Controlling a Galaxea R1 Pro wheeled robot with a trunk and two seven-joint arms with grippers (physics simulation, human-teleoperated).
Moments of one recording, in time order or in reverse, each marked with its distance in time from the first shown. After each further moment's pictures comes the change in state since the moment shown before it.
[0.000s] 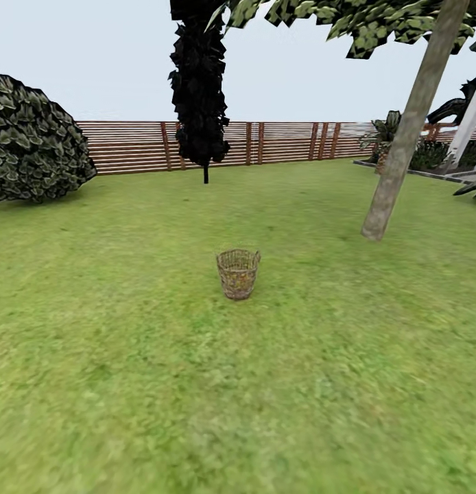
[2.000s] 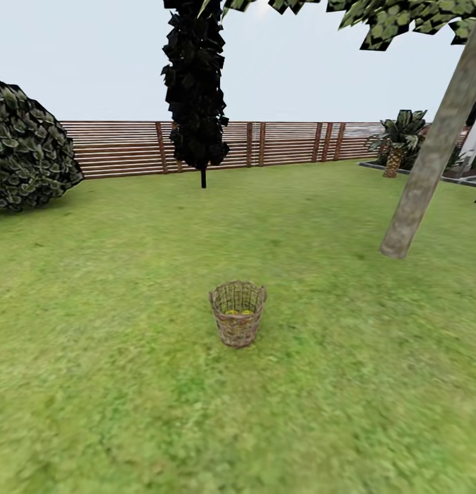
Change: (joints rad) left arm 0.000 0.000 0.000 0.001 0.002 -0.001 0.000; right arm 0.000 0.003 0.001 -0.001 0.000 0.000 -0.001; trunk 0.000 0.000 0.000
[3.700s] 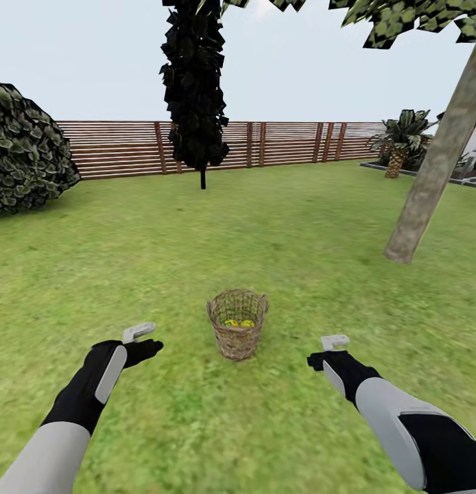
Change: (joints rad) left arm -0.263 0.081 0.014 -1.036 -0.004 0.617 0.001; right arm -0.600 -0.030 -0.011 -0.192 -0.071 0.414 -0.141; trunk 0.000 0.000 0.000
